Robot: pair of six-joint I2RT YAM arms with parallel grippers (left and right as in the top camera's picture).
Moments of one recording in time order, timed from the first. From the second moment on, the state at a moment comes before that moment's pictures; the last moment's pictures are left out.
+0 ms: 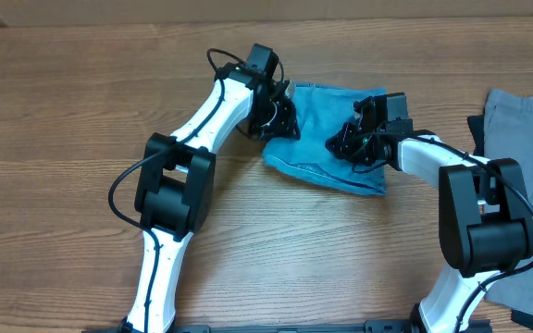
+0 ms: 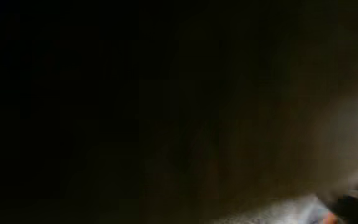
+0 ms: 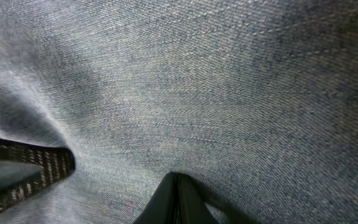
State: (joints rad) left arm -0.41 2.39 1.95 -0.91 0.55 -0.30; right arm 0.13 1.98 1.06 -0.16 -0.56 0.49
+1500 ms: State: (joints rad) left arm -0.12 2.29 1.95 -0.92 0.59 -0.36; right arm -0.33 1.35 1.29 -0.89 -0.51 0.41
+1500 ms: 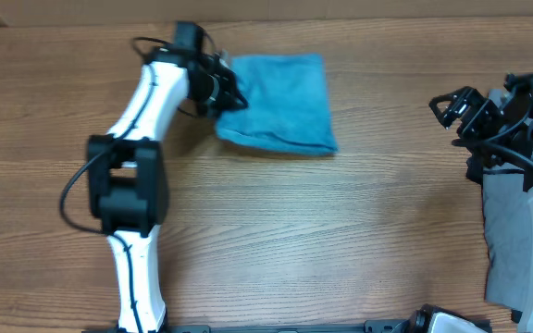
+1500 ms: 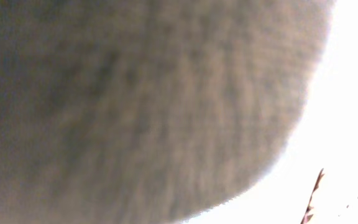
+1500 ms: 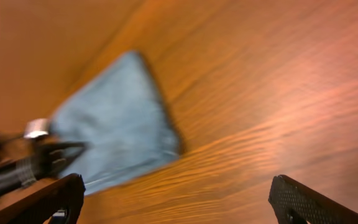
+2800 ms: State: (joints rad) left arm 0.81 1.95 1.94 -0.81 0.55 -0.35; right arm -0.33 1.36 1.29 -0.92 -0.40 0.41
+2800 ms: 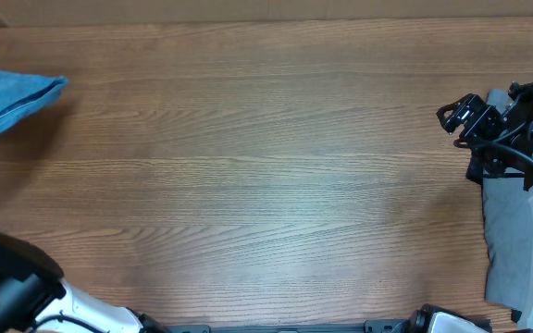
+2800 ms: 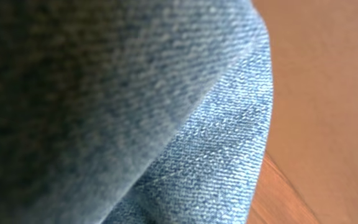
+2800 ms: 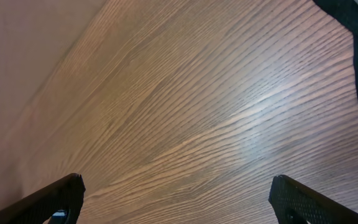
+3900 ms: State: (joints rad) left arm 0.89 2.32 1.94 -0.97 0.49 -0.43; right arm -0.33 1.36 1.29 -0.92 -0.40 0.41
